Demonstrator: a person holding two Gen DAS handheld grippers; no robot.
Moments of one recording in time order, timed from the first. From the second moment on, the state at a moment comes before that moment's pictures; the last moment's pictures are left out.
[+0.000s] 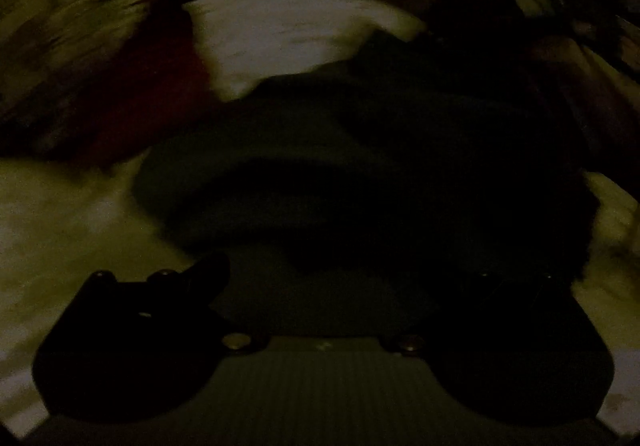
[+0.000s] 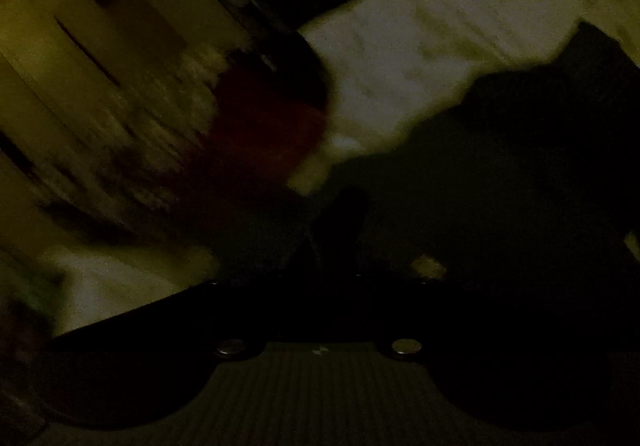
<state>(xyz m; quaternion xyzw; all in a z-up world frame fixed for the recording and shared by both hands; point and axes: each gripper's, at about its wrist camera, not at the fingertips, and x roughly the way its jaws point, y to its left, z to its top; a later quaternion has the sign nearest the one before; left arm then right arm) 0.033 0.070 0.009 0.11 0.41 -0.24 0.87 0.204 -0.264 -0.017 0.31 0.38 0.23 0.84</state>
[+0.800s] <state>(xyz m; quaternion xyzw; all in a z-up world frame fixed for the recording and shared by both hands) 0.142 0.109 -0.047 0.13 0.42 0.08 0.90 0.212 -0.297 0.060 0.30 0.30 0.19 0.89</state>
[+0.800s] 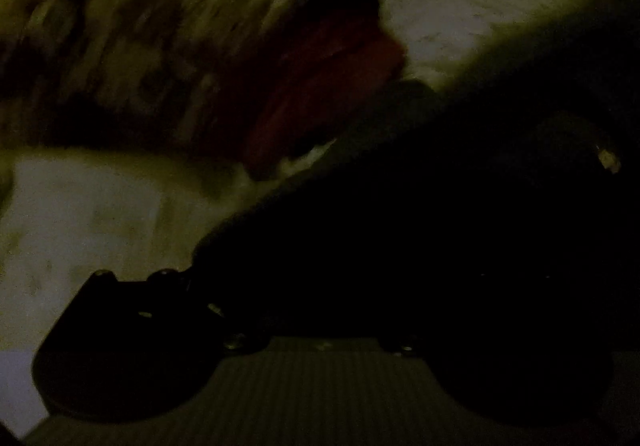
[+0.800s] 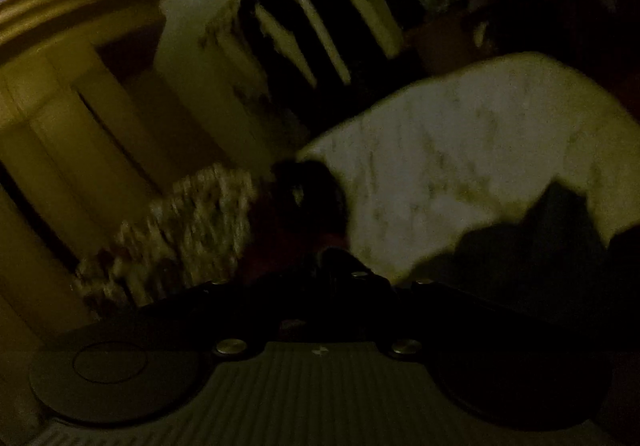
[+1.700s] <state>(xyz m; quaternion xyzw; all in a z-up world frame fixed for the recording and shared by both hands) 0.090 0.139 -0.012 0.08 0.50 -0.03 0.86 0.227 -0.263 -0.097 0.18 0.50 0.17 0.83</state>
